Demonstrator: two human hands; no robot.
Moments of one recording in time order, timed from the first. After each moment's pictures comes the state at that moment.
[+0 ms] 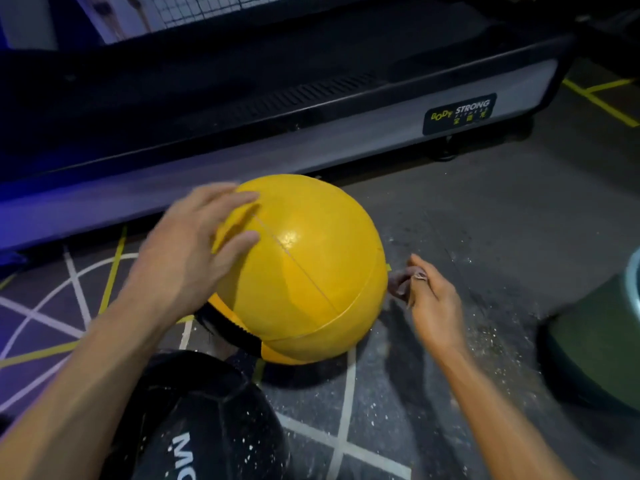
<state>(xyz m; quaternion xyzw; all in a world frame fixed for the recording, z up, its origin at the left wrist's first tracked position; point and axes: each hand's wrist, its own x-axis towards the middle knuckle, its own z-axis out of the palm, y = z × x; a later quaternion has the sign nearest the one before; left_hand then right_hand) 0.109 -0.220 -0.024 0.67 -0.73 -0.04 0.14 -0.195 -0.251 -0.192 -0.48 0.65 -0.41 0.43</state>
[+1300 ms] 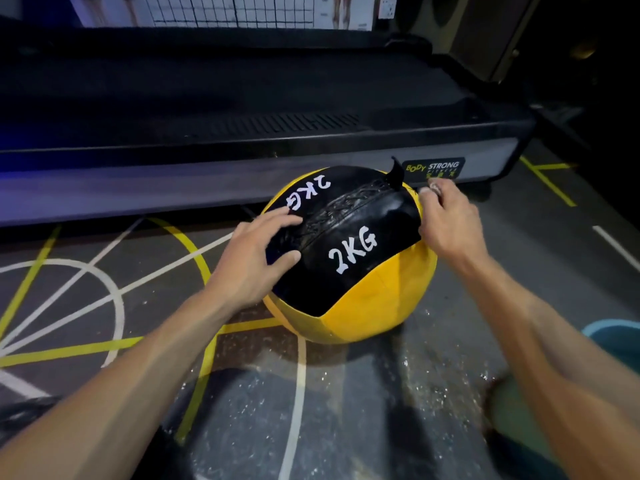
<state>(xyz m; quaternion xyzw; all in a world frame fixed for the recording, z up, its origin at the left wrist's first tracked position) 0.047 -0.323 -0.112 0.63 -0.68 -0.19 0.31 -0.238 -0.425 -0.077 -0.66 0.66 -0.31 0.20</state>
